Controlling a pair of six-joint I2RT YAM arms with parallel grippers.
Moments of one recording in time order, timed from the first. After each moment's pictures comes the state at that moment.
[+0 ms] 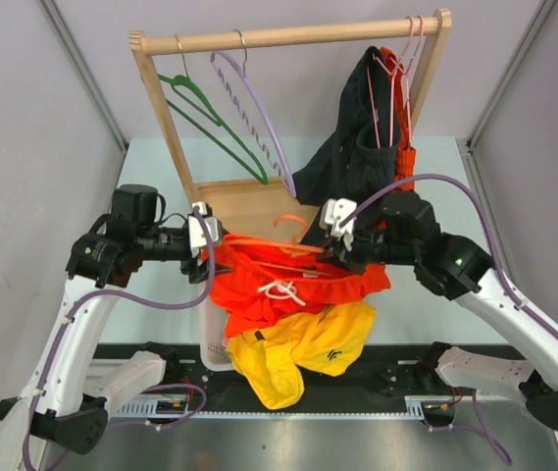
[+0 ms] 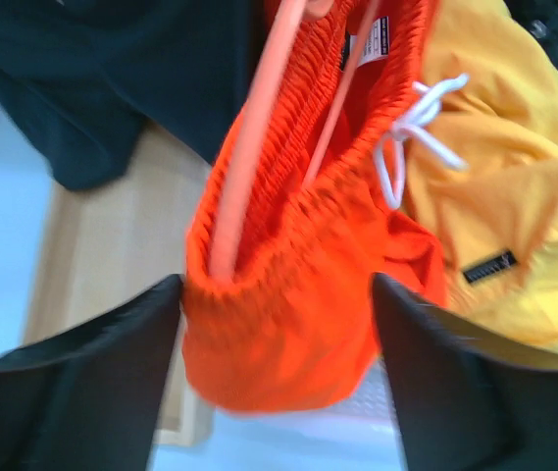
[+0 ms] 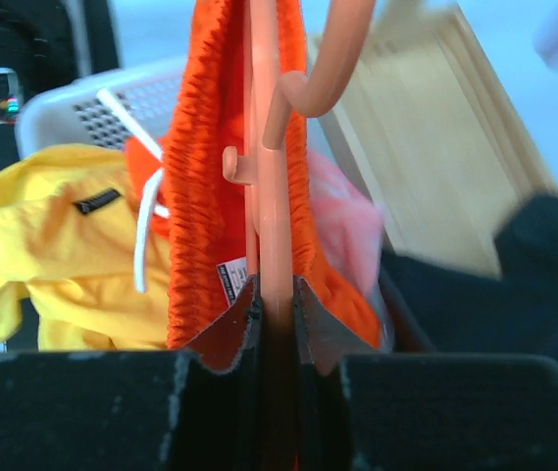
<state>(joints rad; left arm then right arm) -0.29 0.97 1.28 -1.10 0.87 0.91 0.82 1.03 1.23 -0.62 -0.45 -0.39</state>
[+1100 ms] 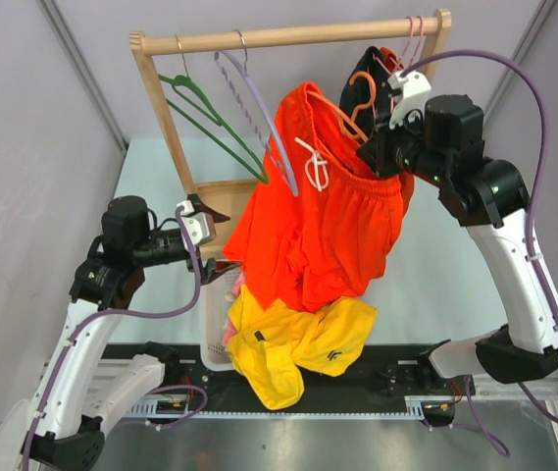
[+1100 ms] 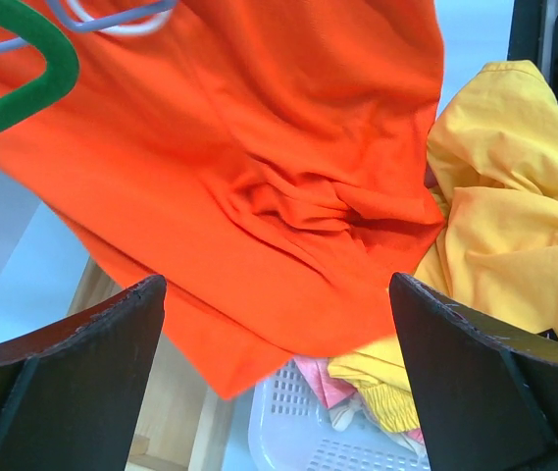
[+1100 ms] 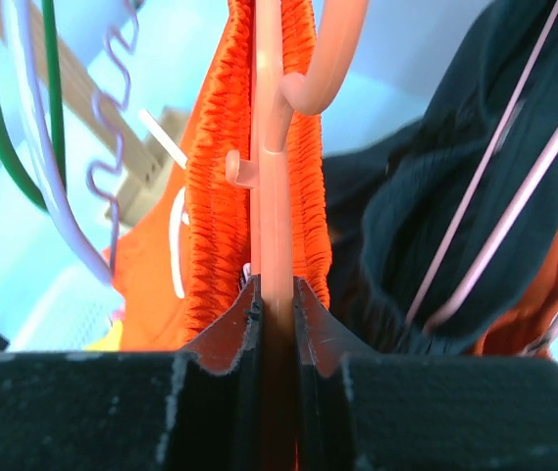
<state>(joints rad) -0.29 0.82 1.08 -0.64 0.87 0.58 0.49 1.36 1.94 -0.90 -0.06 0.08</state>
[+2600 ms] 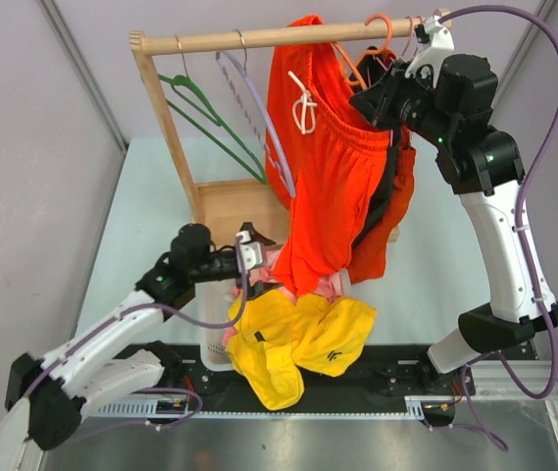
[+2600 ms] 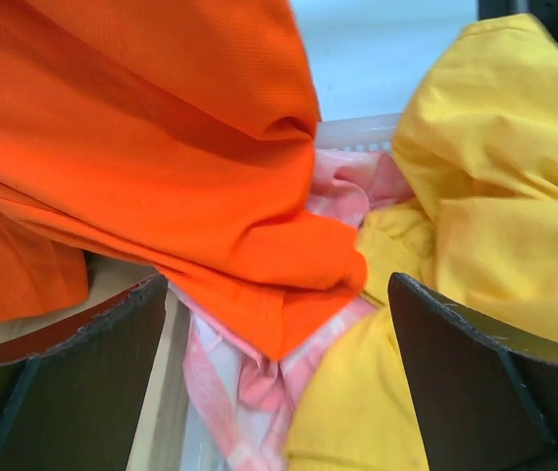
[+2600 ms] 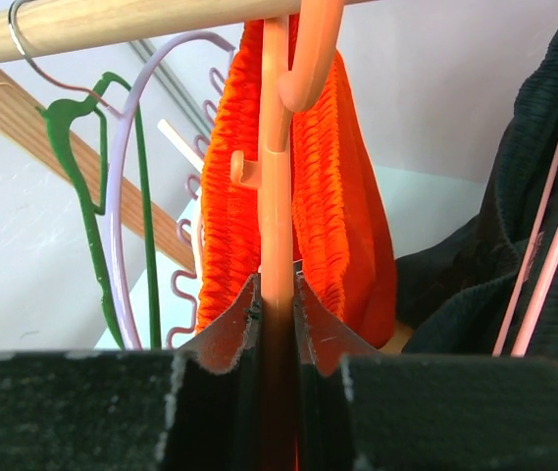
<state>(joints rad) -0.61 0.87 0.67 -0.10 0.70 0.47 0.39 1.55 2.19 -0.72 -0.18 0.37</state>
